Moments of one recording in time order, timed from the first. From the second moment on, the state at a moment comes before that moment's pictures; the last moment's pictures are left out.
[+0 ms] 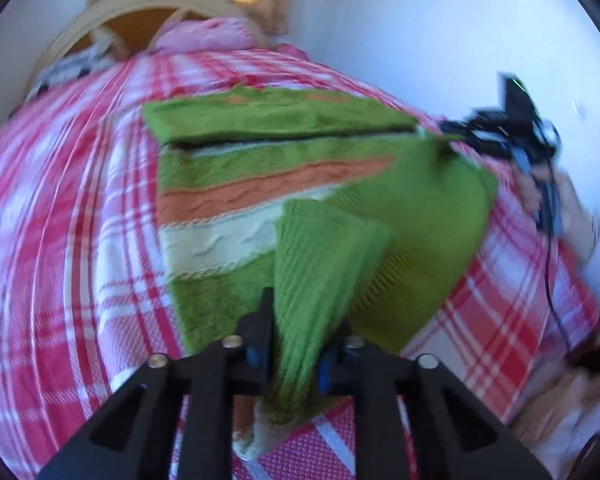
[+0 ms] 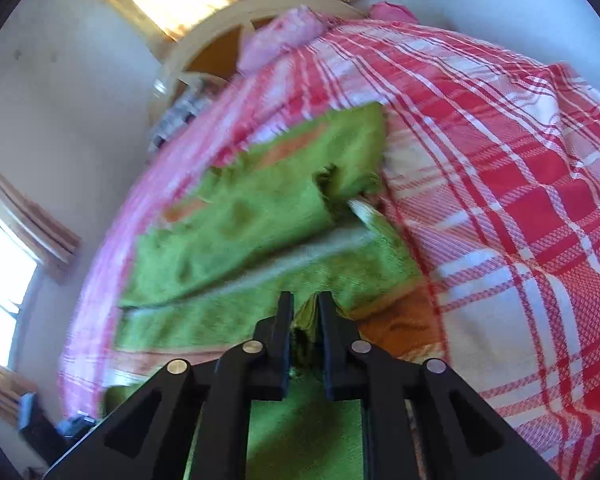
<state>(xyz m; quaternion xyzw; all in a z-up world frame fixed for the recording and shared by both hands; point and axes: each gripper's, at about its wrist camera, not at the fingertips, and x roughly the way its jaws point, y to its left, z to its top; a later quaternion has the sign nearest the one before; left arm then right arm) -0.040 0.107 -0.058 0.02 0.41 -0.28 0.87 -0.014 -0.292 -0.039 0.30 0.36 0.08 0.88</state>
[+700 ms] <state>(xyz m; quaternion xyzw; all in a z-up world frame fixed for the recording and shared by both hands) -0.032 0.110 -0.063 -0.09 0.40 -0.28 0.87 -0.024 -0.259 -0.037 0.07 0.39 0.08 0.92</state>
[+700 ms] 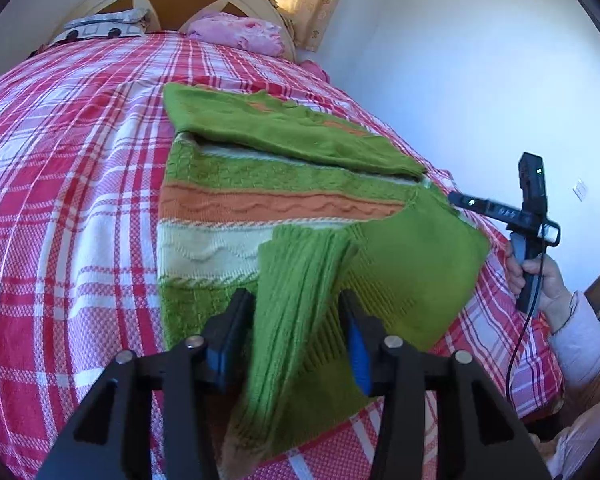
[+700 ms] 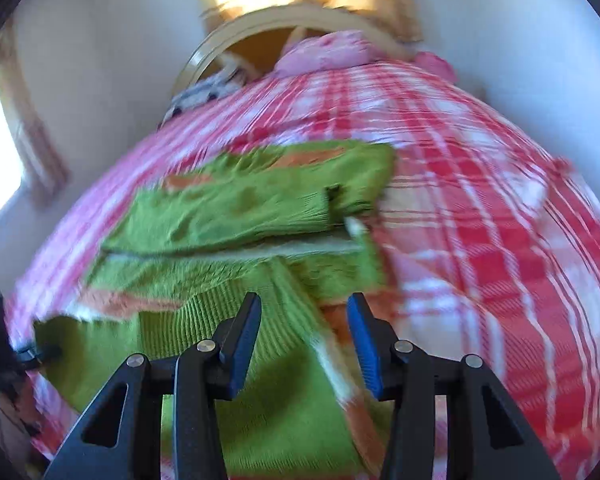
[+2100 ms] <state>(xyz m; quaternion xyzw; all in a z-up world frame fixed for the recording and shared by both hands) 0.124 0.110 0.021 -0.15 0.34 -0.15 0.92 0.050 -0.247 0.055 0.05 0.26 0.02 0.96</state>
